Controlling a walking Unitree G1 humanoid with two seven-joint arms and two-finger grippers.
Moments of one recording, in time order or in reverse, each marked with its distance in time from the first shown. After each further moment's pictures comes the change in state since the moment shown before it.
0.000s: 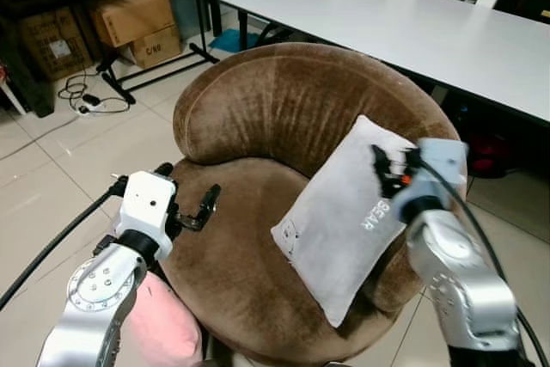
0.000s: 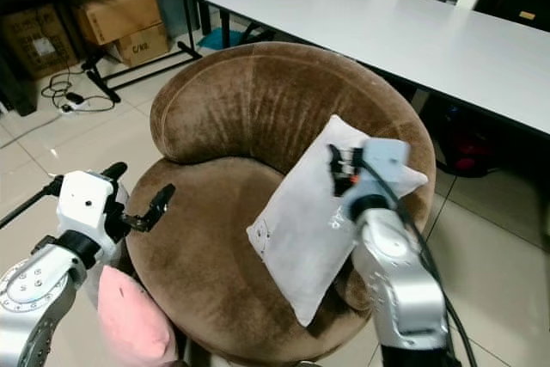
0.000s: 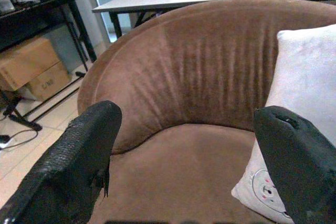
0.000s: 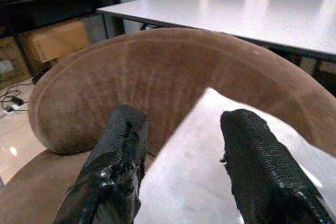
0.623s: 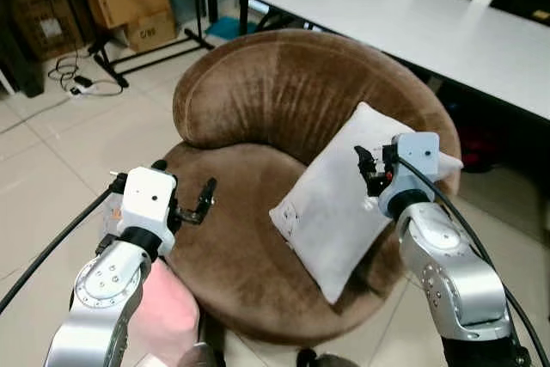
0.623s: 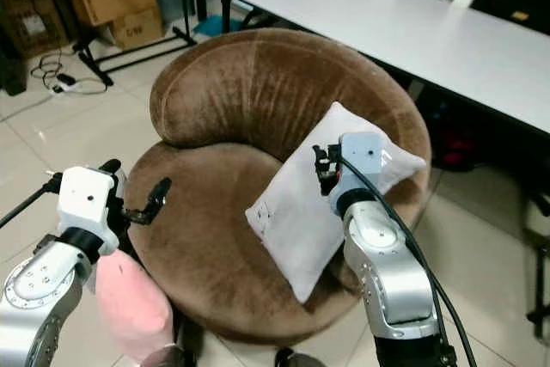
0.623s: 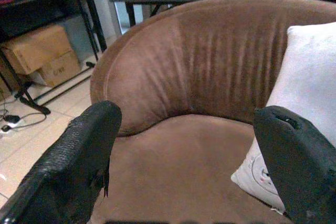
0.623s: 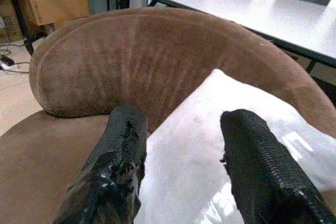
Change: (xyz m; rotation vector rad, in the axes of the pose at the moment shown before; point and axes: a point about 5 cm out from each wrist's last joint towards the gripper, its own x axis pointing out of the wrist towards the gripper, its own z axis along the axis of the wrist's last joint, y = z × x) left arm 0.003 0.001 0.003 -0.005 0.000 0.078; right arm 0.003 0.009 -0.001 -0.101 0.051 0.025
